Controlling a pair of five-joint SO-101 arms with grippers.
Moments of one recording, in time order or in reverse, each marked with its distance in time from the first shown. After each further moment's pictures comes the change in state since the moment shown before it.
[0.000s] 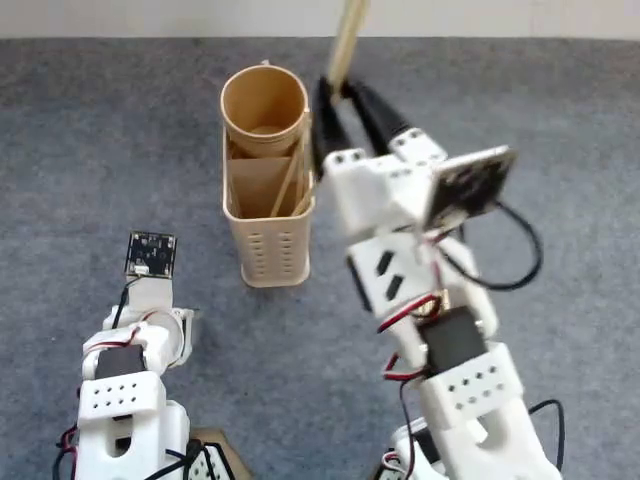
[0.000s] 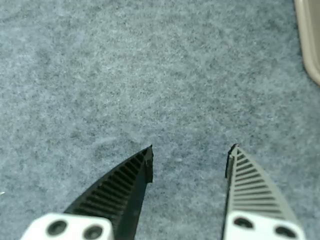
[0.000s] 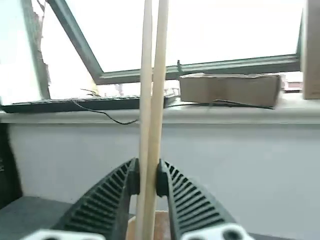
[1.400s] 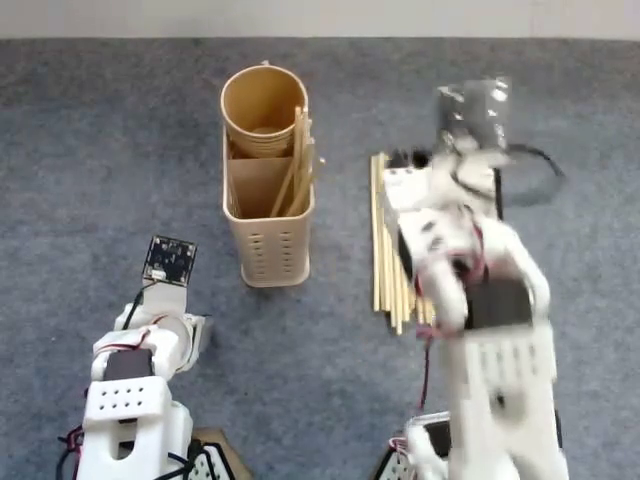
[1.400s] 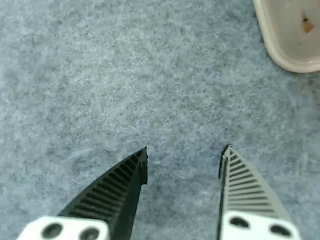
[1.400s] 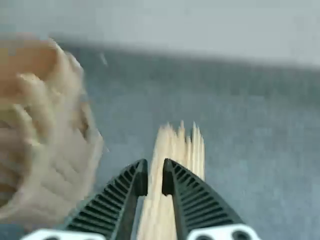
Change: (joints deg) left arm 4.0 -0.4 2.5 -1.6 -4.1; right arm 15.8 11.5 -18.6 54.1 7.8
